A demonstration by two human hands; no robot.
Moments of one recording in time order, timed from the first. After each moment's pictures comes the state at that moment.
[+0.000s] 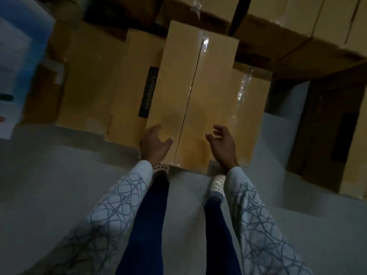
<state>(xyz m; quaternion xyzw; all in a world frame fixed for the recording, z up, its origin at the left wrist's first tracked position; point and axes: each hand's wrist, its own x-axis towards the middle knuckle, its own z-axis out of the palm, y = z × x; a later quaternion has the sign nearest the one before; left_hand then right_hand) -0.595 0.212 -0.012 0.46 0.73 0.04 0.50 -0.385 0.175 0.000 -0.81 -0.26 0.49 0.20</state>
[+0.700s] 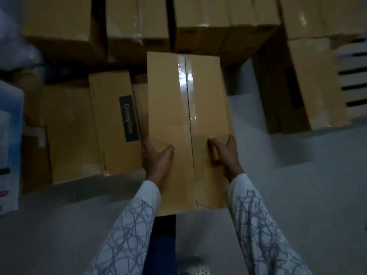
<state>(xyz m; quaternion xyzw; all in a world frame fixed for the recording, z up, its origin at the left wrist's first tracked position) -0.597 0.178 0.080 0.45 0.66 0.09 0.59 -0.407 0.070 0.052 -0.83 0.00 0.41 0.38</state>
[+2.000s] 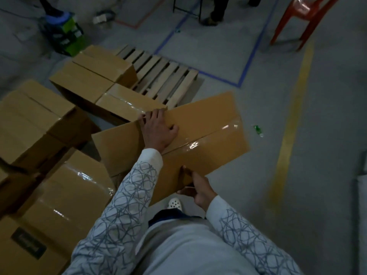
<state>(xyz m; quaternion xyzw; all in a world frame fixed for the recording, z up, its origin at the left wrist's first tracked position) -0.160 -0.338 0.390 0.98 0.09 0.04 0.14 -0.279 -0.496 0.322 -0.50 0.41 0.32 0.69</state>
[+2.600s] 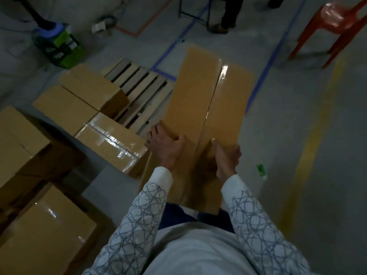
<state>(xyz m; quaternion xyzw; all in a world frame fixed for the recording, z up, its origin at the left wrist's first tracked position) 0.218 -0.497 0.377 0.90 0.31 0.06 0.31 0.232 -0.665 0.331 -0.72 0.39 0.11 0.57</state>
